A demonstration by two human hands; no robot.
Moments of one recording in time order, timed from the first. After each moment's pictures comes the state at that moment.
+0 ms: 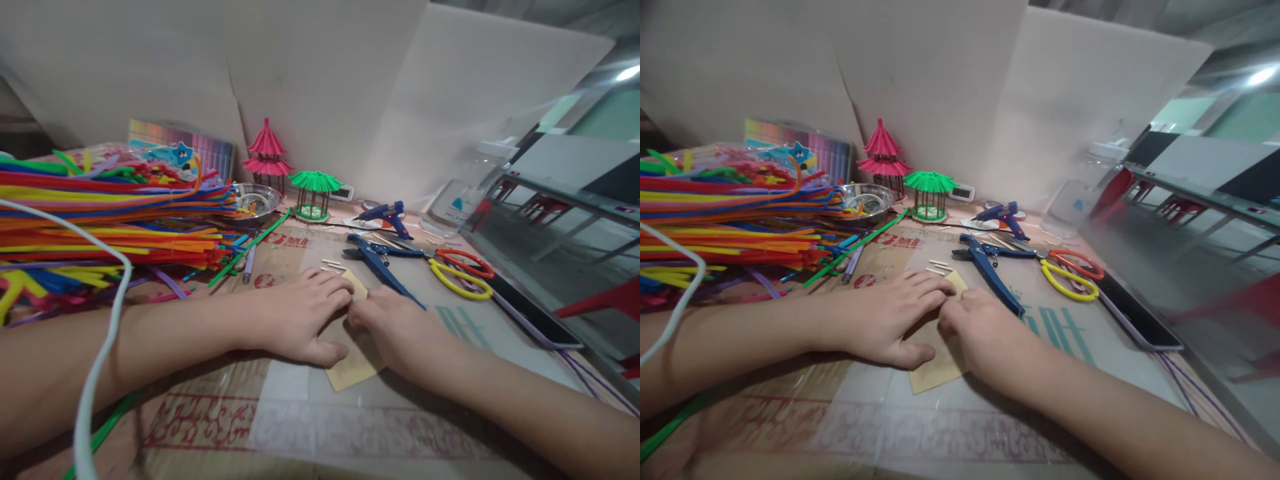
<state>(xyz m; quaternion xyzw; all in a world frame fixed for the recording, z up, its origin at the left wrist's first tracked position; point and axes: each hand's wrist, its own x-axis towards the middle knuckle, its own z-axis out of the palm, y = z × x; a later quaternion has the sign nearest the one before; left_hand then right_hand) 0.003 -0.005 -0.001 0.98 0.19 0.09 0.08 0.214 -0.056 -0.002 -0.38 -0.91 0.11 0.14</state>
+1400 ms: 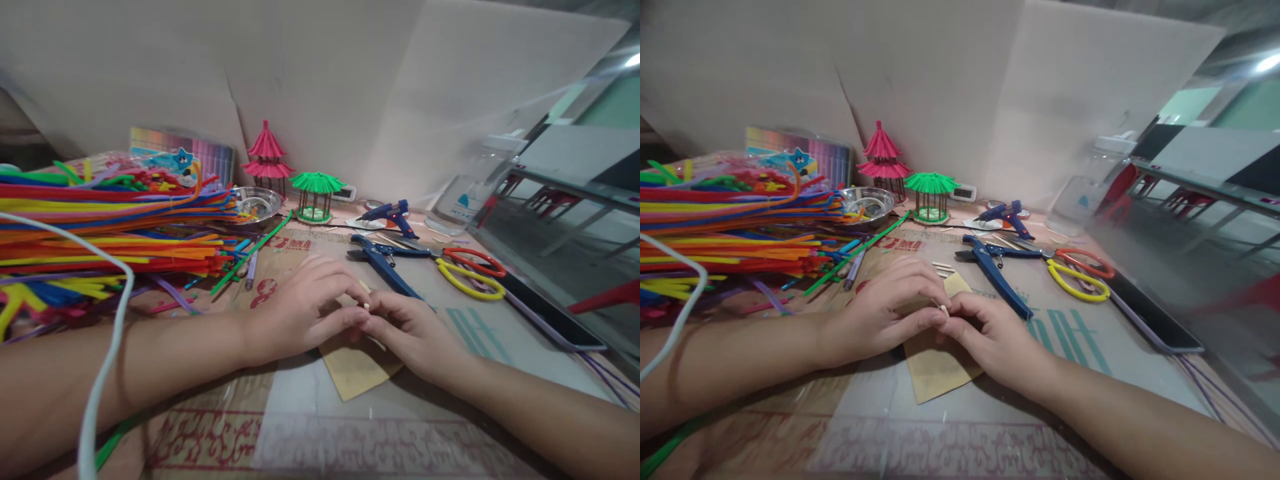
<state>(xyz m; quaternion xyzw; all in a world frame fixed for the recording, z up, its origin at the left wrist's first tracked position) 0.003 -0.008 -0.003 0.89 0.16 0.38 0.18 0.207 -0.052 -0.006 -0.41 -0.76 0.40 0.32</state>
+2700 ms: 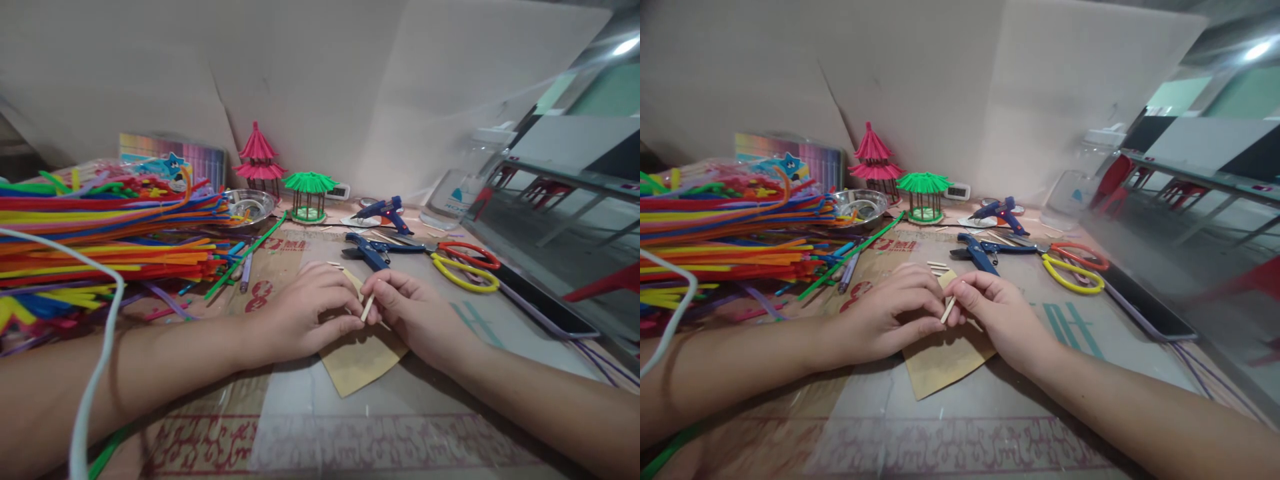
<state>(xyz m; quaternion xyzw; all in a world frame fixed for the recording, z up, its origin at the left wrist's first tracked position) 0.009 -0.005 -0.005 0.91 0.13 0.33 0.21 0.212 -0.040 -0.017 -0.37 -0.50 0.63 0.46</state>
